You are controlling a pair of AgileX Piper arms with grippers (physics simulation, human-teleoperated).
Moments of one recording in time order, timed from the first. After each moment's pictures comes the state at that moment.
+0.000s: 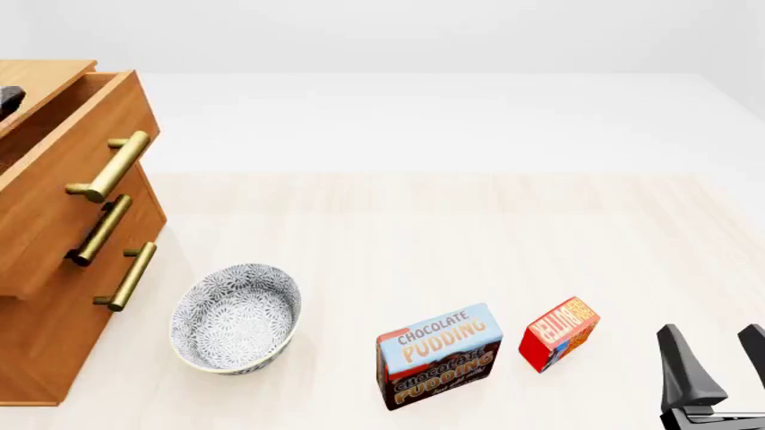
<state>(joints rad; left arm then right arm) -0.03 0.78 -1.19 0.65 0.80 0.00 0.01 0.00 0.00 0.00</state>
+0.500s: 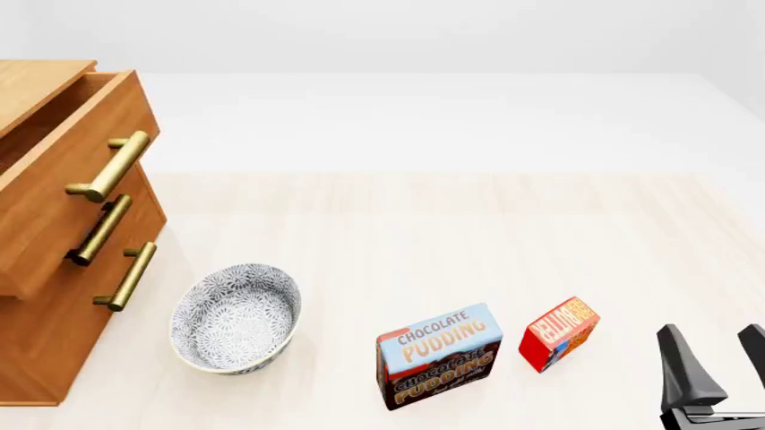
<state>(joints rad) -0.06 1.03 -1.75 1.09 0.41 0.00 0.01 0.00 0.00 0.00</state>
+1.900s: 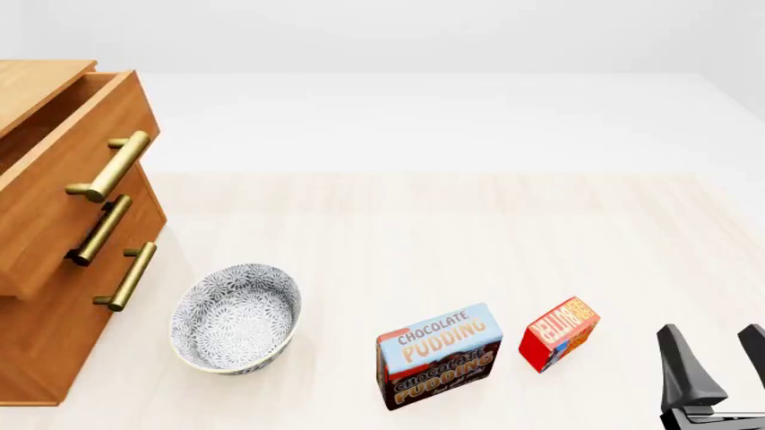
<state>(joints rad) 0.04 1.13 -1.78 1.18 0.13 0.00 0.01 0.00 0.00 0.00</state>
